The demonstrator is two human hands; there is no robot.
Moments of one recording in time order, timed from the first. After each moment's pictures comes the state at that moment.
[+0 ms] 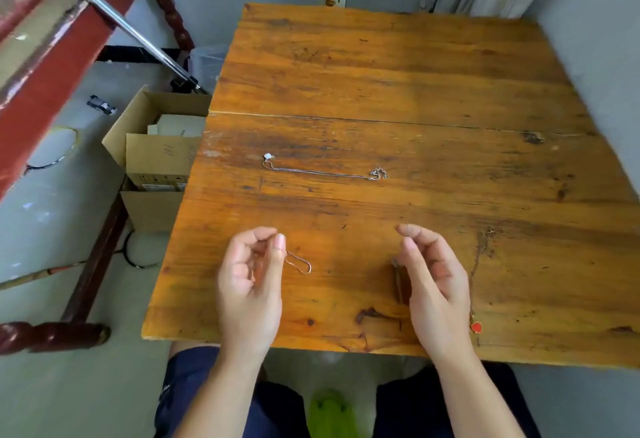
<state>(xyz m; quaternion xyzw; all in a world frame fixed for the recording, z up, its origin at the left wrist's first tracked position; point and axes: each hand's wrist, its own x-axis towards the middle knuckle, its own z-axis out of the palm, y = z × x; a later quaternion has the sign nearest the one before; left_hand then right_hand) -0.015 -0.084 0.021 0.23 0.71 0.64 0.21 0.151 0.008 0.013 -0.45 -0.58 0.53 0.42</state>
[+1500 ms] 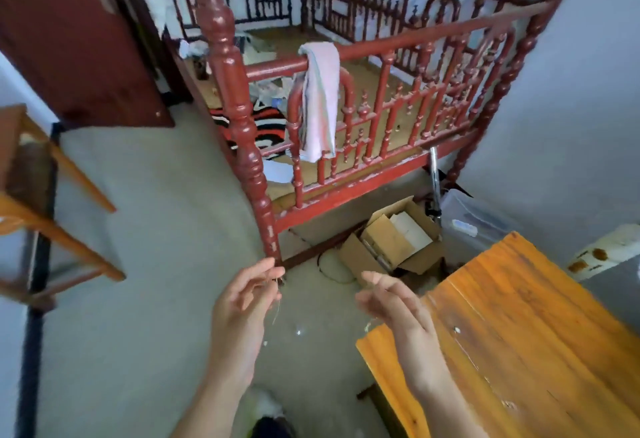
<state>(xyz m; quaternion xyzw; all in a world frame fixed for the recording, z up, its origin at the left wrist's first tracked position) -0.037 -0.318 0.396 -0.14 0.64 0.75 -0.03 -0.009 -0.117 0.395 -0.14 -0.67 0.73 -0.01</state>
